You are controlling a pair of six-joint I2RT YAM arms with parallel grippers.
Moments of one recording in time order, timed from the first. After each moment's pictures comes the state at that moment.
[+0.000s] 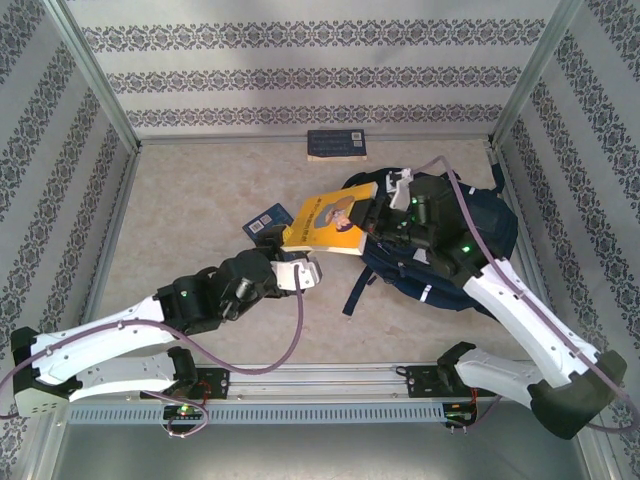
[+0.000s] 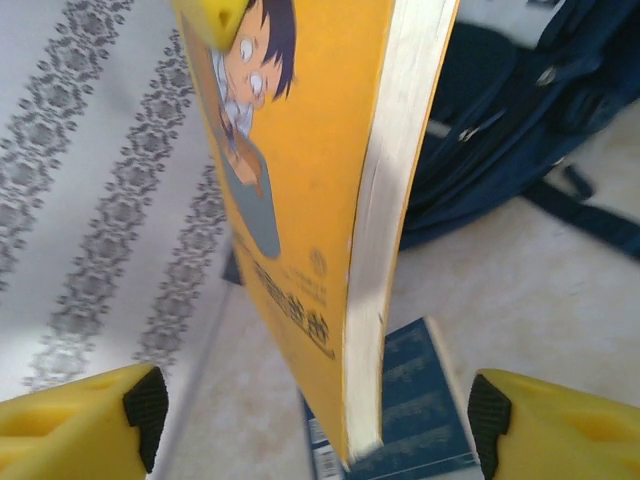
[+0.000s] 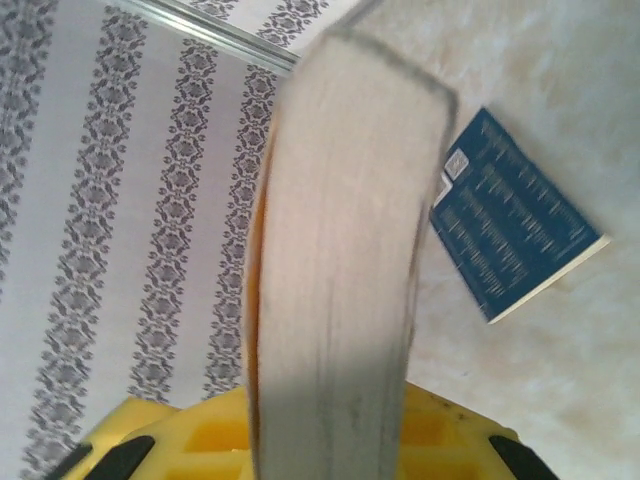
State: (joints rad) left arm -1.10 0.97 0.96 -0.45 -0.44 0.63; right arm 0.54 1.05 1.09 -0.45 -0.39 0.94
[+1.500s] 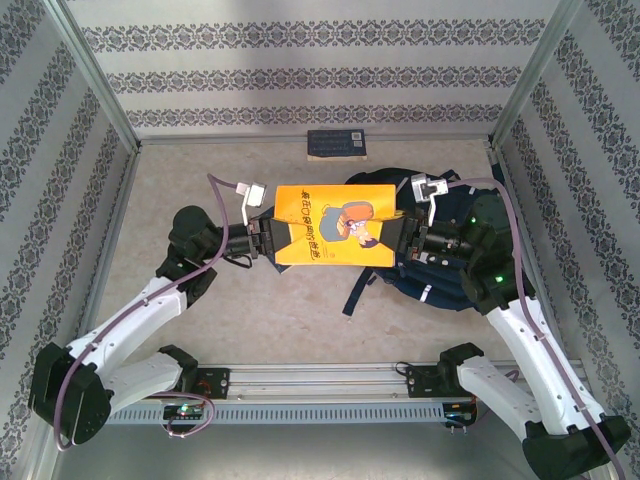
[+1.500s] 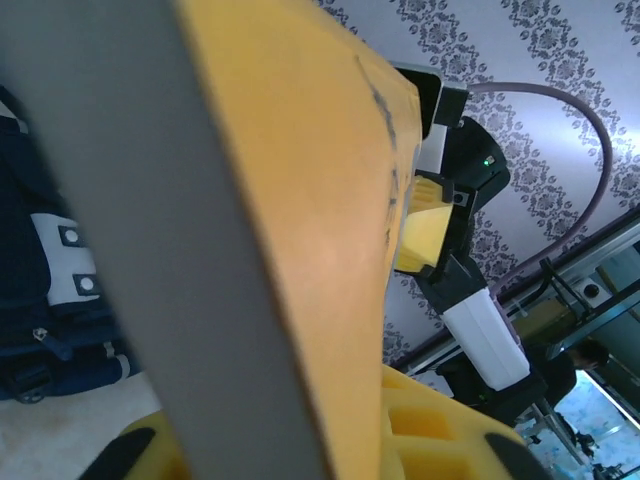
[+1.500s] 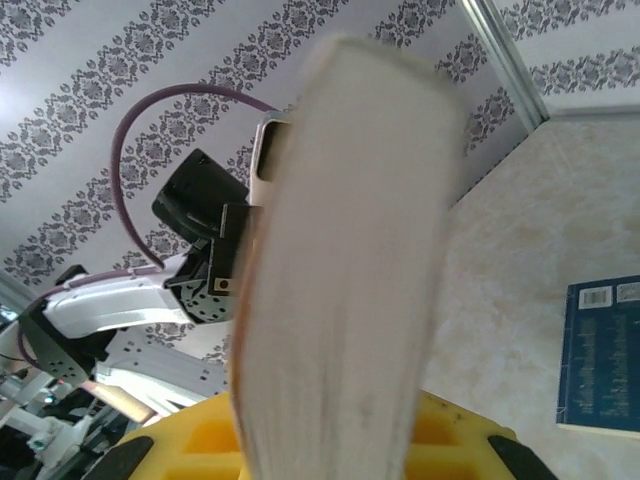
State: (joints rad) left arm -0.46 1.05 0.72 0.51 0.91 -1.00; right arm 0.29 0.82 0.90 -0.12 -0.97 0.63
